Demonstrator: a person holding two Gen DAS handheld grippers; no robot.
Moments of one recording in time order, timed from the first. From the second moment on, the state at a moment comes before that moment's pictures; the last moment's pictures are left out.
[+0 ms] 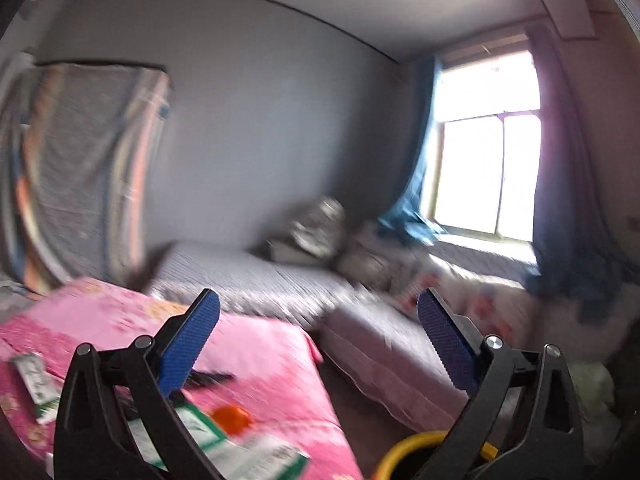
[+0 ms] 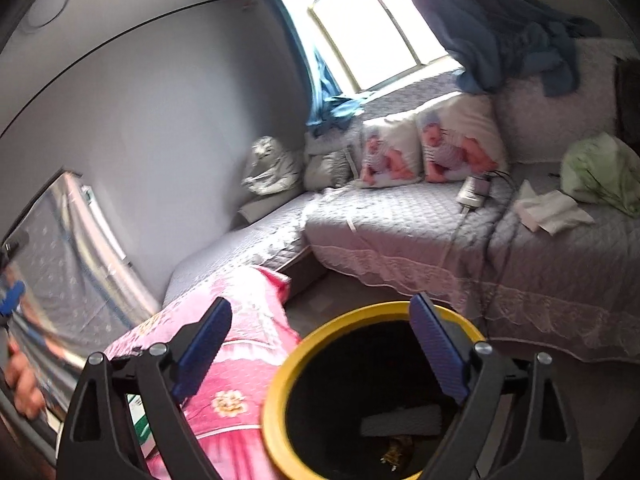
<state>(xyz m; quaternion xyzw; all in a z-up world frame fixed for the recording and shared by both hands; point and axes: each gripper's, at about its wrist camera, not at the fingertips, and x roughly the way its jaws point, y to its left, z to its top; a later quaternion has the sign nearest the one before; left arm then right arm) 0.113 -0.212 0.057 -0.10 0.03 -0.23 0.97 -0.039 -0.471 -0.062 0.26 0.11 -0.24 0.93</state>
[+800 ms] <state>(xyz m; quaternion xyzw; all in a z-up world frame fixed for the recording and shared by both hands) 0.093 0.155 0.013 -0.05 0.03 -0.10 0.99 0.192 -0.117 -0.030 -0.11 0.32 0.28 0.90</state>
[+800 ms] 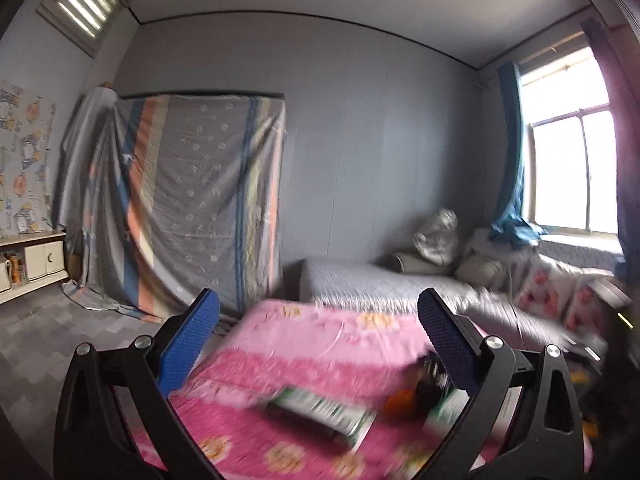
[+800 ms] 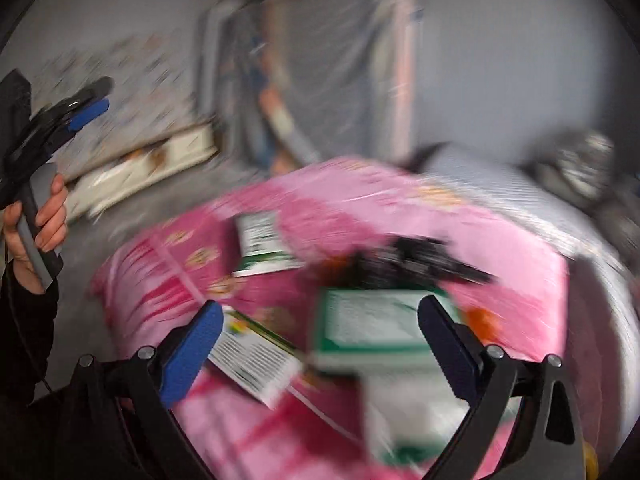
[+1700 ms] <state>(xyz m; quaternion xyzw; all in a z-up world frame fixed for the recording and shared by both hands) 0.104 0.193 -0.107 -0.05 0.18 -0.31 0.93 0.382 0.072 -0.151 -0.20 0.54 0.31 0.75</state>
